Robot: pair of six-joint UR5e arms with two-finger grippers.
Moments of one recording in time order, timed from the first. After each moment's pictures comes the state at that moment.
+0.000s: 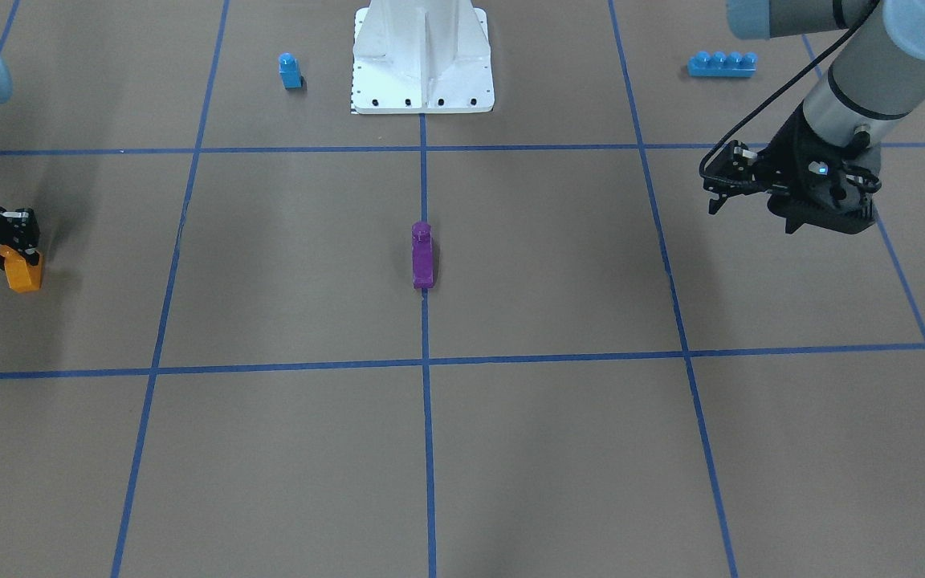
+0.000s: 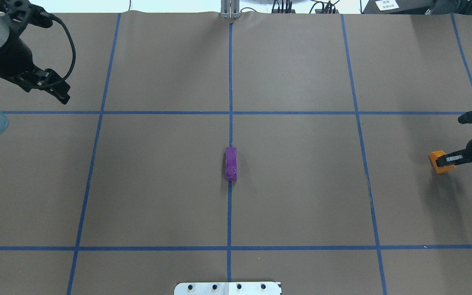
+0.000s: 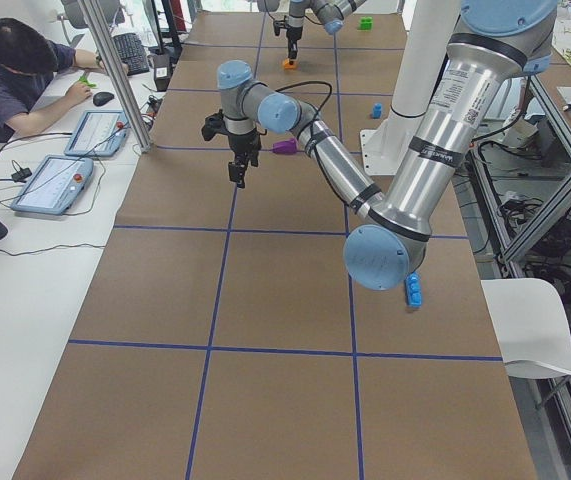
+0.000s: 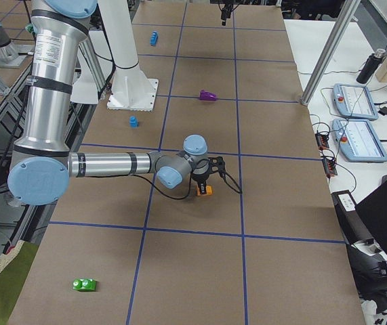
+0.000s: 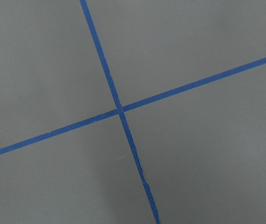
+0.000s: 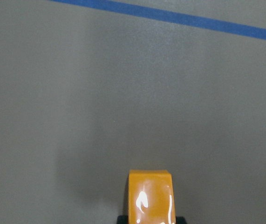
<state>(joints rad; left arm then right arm) -1.04 -1.97 -1.97 -1.23 -2.22 -0.36 0.93 -1.75 1.68 -0.87 2.07 0.69</state>
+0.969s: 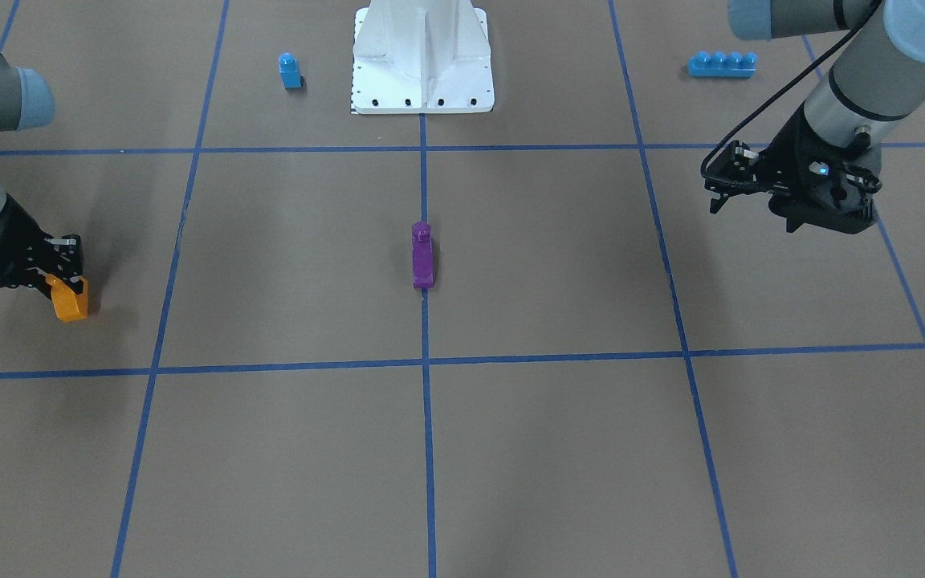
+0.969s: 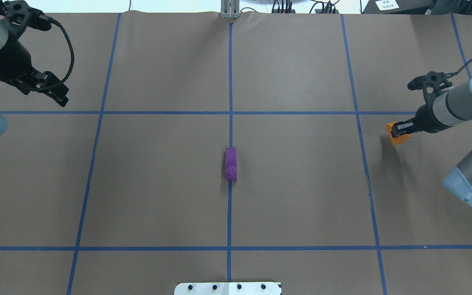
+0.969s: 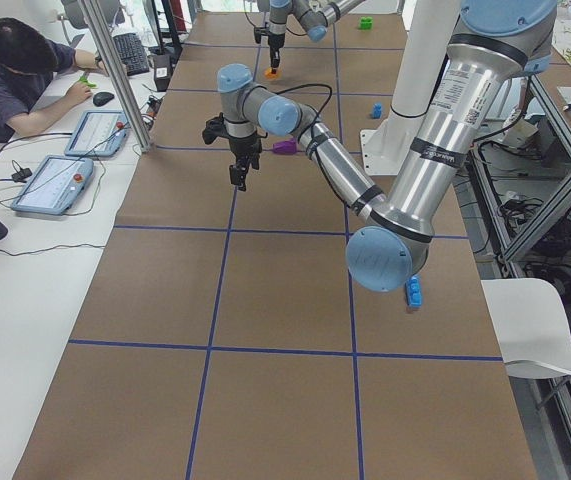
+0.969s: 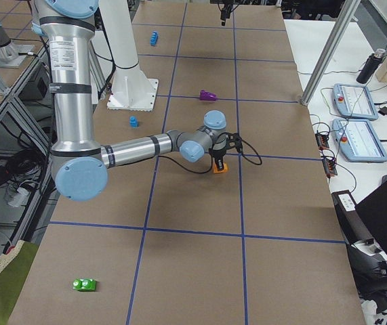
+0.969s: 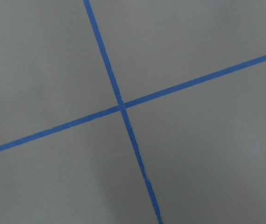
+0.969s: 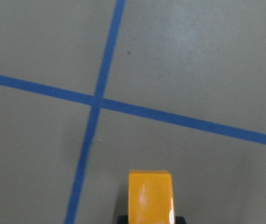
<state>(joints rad) -1.04 -1.96 -1.97 -1.24 -2.23 -0.36 0.91 -1.44 1.71 -1.16 2.07 0.69</state>
